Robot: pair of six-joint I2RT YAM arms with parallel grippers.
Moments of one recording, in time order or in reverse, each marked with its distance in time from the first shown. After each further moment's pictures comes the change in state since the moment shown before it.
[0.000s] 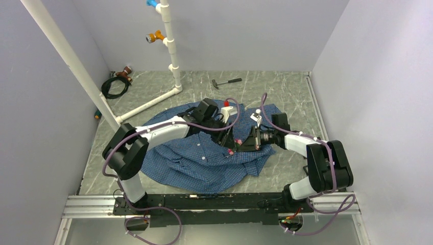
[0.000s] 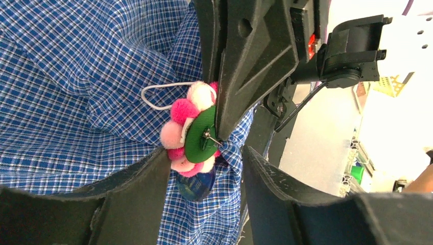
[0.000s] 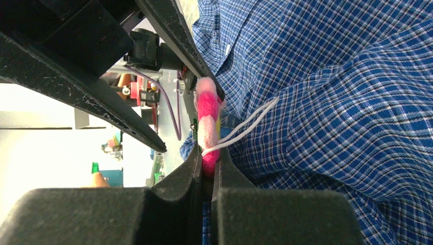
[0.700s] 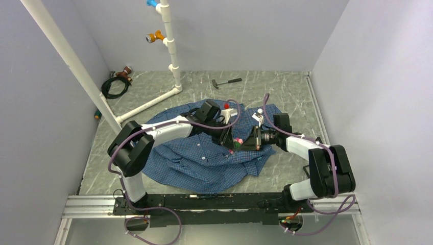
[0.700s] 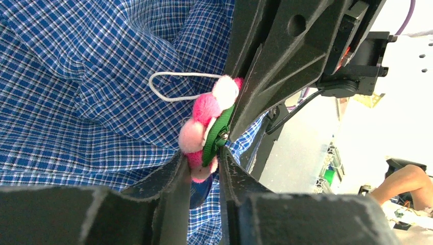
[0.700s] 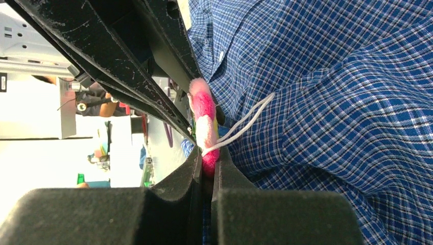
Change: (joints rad) left arm -0.012 0.065 0.025 -0.032 -0.005 -0.104; right arm 0.000 -0.051 -0.029 0.037 0.039 0.034
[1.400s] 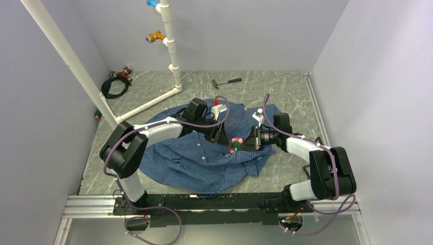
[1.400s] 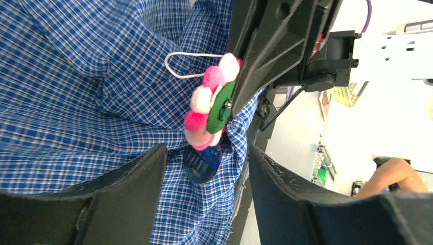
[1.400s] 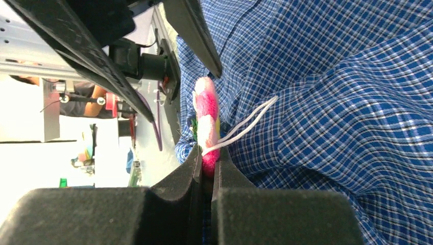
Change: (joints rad) left arm 0.100 -0.048 -0.128 0.171 0.139 -0.016; right arm 0.000 -0.025 -0.007 0.004 0.032 -0.025
